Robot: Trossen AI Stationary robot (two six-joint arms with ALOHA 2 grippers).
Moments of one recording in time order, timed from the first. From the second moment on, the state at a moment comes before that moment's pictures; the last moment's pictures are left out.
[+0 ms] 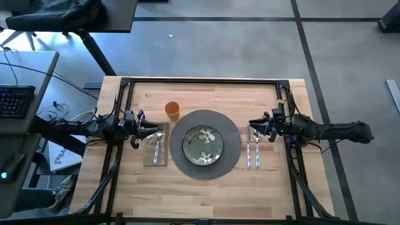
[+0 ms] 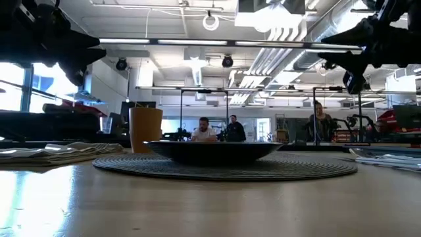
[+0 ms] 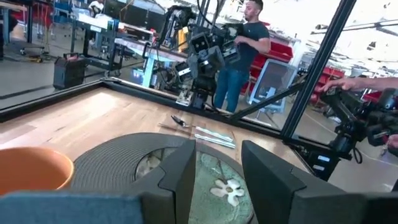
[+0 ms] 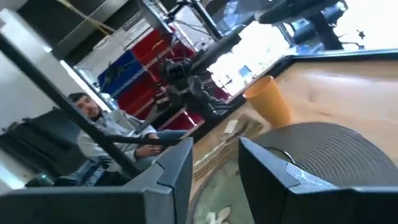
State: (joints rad) left arm -0.07 0.01 0.01 0.04 -0.12 -0.28; right arm -0.03 0.28 0.03 0.28 0.09 0.70
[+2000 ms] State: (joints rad) left arm -0.07 0.01 0.01 0.02 -0.12 -0.28; right arm -0.15 0.30 0.01 0.01 -0.01 0.76
